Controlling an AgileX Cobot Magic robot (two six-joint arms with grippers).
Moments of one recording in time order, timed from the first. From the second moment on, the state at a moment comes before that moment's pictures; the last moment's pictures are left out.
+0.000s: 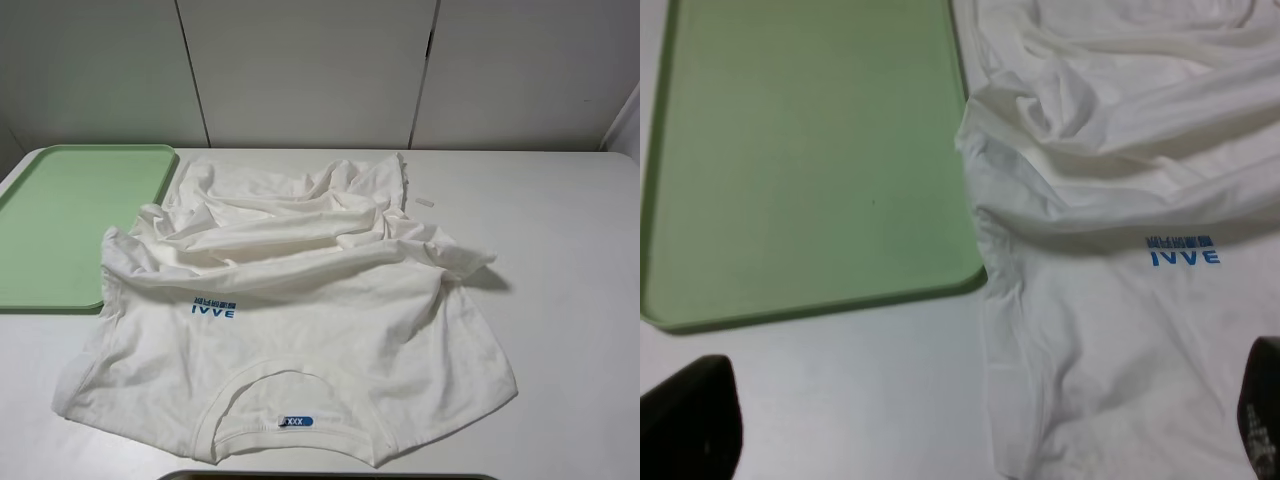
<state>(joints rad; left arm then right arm) -0.05 0.30 -0.71 -0.05 1.04 0.10 0.02 0.42 -0.70 0.08 1.01 -0.08</state>
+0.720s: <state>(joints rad) -0.43 0.88 -0.94 -0.05 1.10 0.31 0.46 1.00 -0.92 0.09 0.90 -0.27</state>
